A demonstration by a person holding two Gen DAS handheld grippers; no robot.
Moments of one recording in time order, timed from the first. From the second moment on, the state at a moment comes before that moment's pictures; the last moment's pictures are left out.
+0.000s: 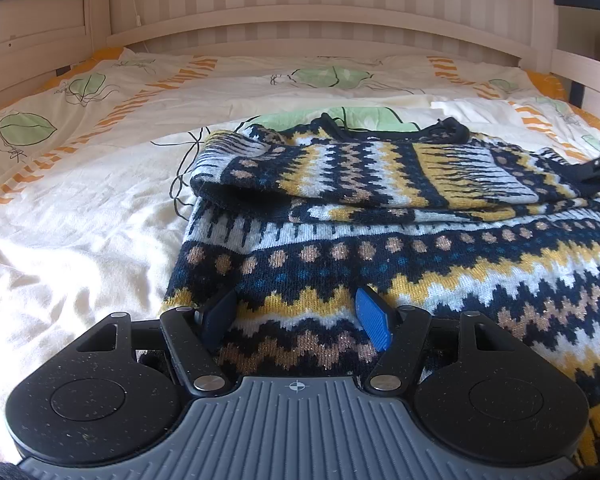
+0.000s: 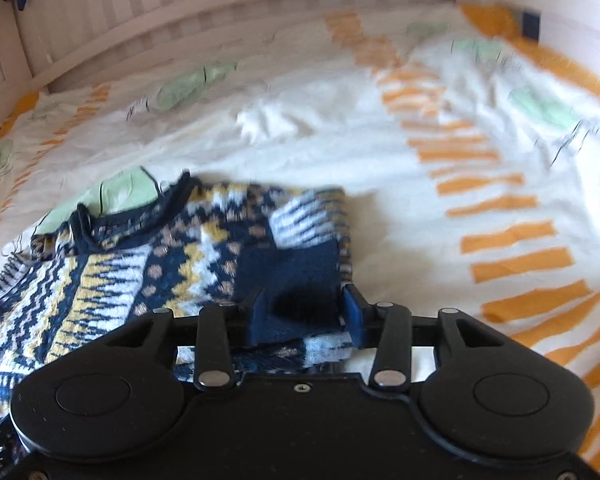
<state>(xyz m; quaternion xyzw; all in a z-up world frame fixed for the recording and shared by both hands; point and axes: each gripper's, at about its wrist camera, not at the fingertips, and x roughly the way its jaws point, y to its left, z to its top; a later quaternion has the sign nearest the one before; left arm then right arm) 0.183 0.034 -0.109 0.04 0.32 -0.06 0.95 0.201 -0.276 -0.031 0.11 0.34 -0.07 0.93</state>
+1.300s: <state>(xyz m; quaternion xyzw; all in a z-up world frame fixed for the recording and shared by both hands) 0.282 0.063 -0.054 0.03 0.33 0.00 0.94 0.189 -0.204 -0.083 0.07 0.29 0.02 0.95</state>
